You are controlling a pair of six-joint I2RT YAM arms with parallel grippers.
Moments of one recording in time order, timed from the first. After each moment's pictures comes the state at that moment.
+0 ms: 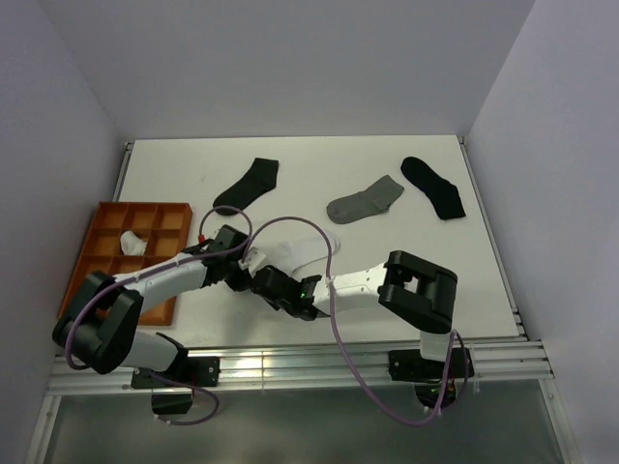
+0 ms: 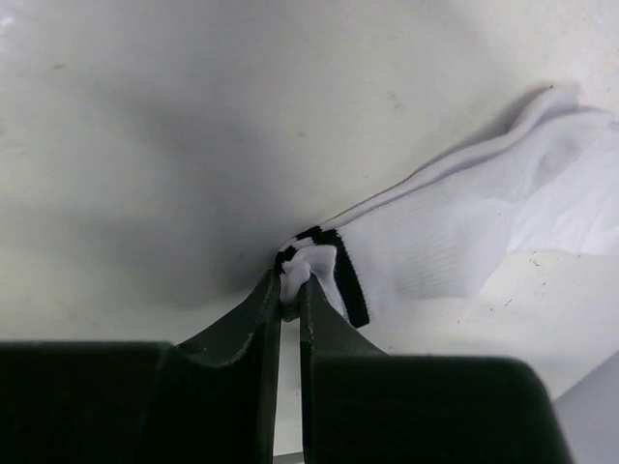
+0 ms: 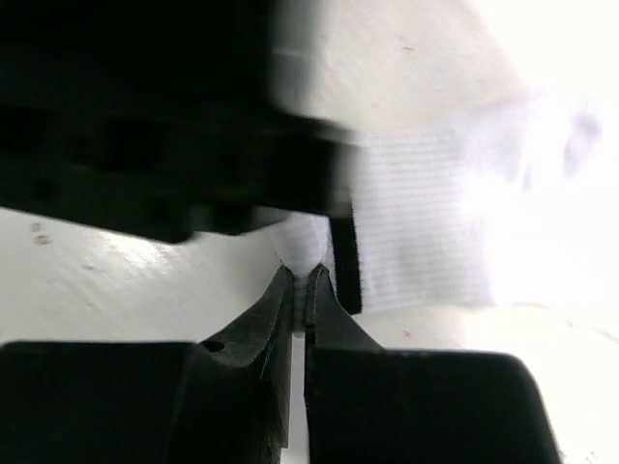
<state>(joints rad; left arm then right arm) -0.56 1.42 0.66 -0.35 -0.01 -1.23 1.23 1.86 0.99 0.04 0.42 0.20</state>
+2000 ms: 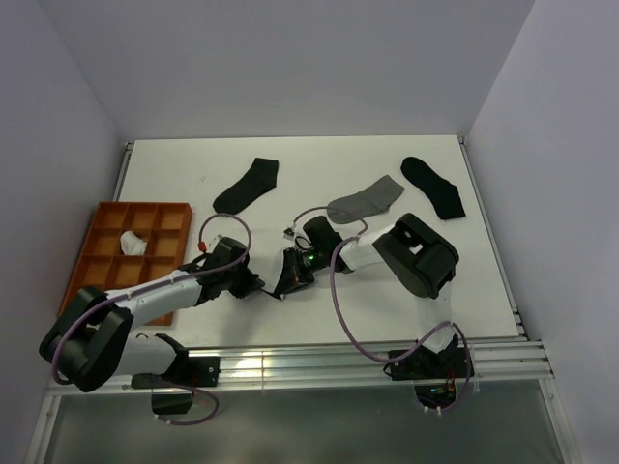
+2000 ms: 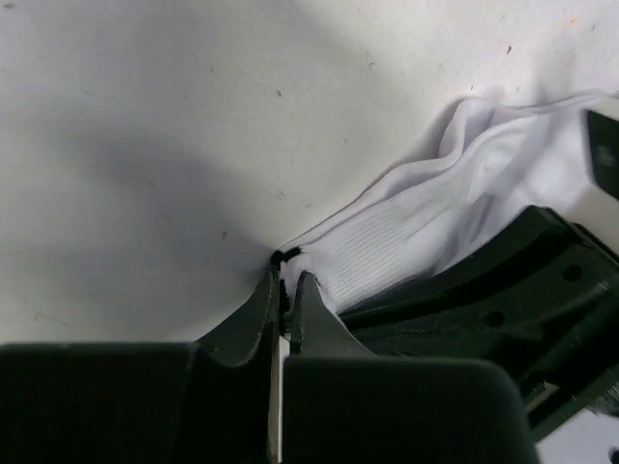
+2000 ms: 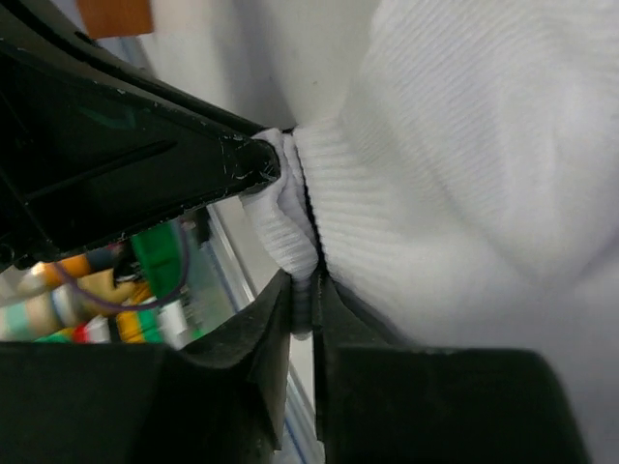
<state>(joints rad) -0.61 1.28 0.48 -0.14 -0.03 -1.30 0.73 2.00 0.91 0.28 -0.83 0.76</state>
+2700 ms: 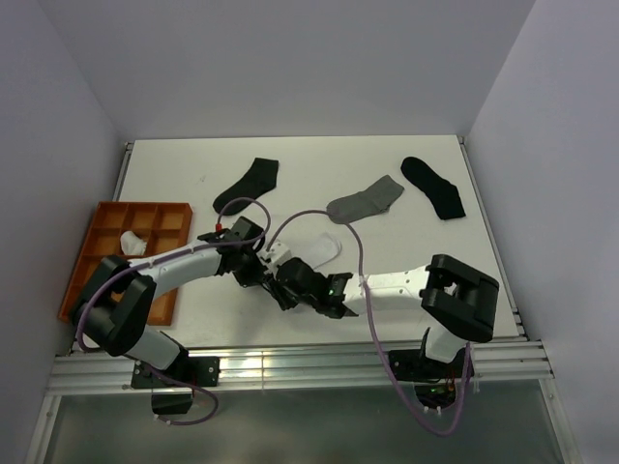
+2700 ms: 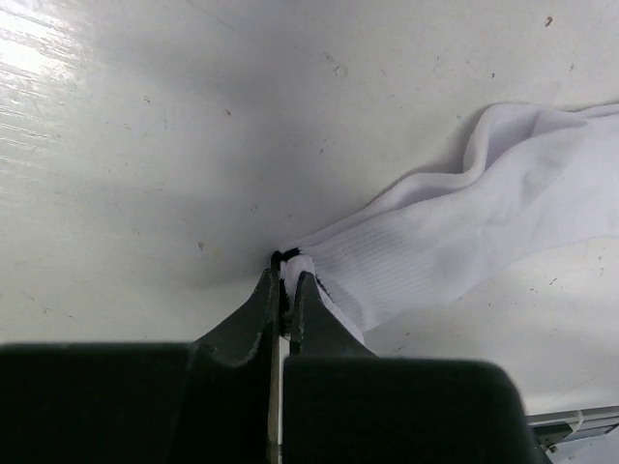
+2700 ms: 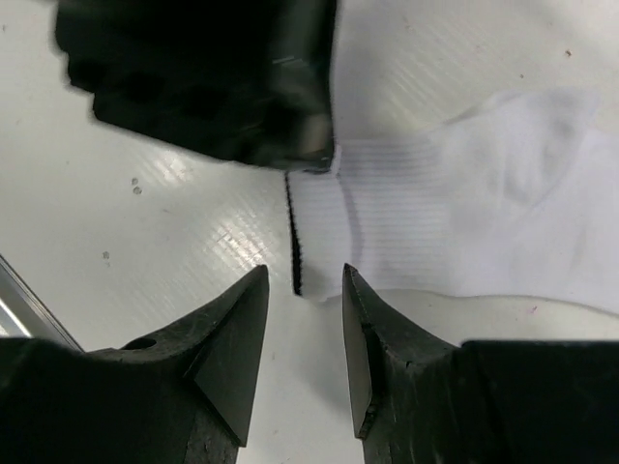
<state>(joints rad) -0.62 1.50 0.79 -0.46 -0.03 -1.12 1.14 1.62 0.81 0.12 0.20 0.32</state>
